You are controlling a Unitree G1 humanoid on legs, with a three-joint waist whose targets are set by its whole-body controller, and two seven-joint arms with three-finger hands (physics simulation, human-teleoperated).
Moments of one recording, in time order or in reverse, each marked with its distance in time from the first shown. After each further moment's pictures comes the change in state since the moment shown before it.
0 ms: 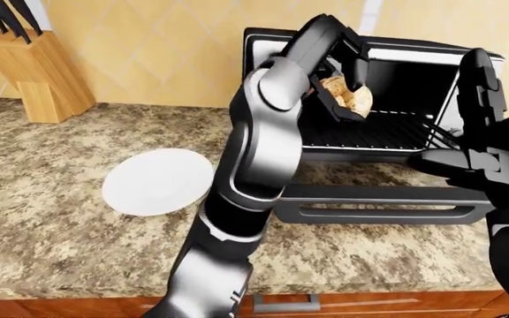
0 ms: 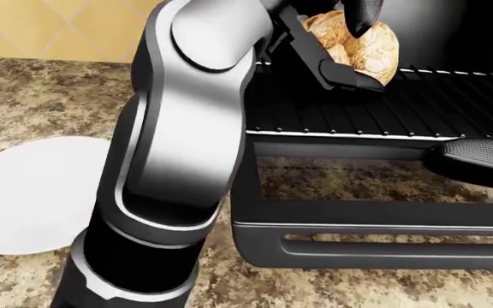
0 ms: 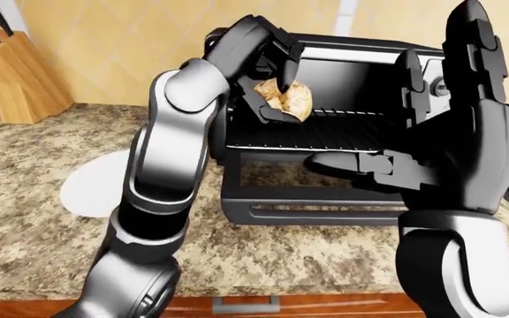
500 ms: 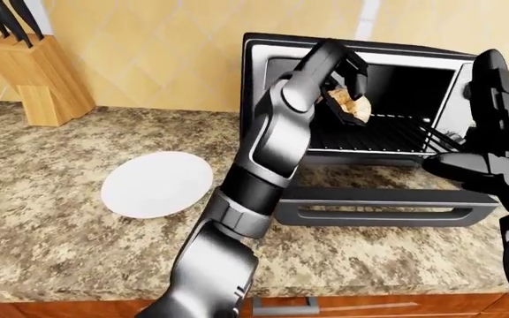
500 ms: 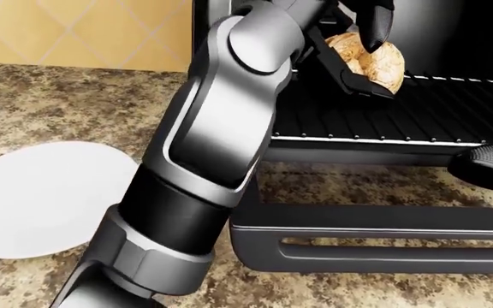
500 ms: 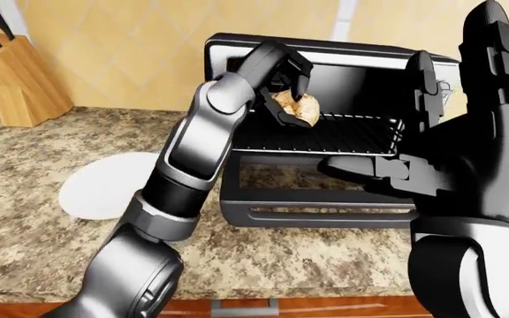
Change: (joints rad) left arm -0.074 -0.012 0.024 0.396 -0.153 -0.214 0.197; right arm 0.047 -0.035 -0.044 -0.002 0.055 -0.047 -0.005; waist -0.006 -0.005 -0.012
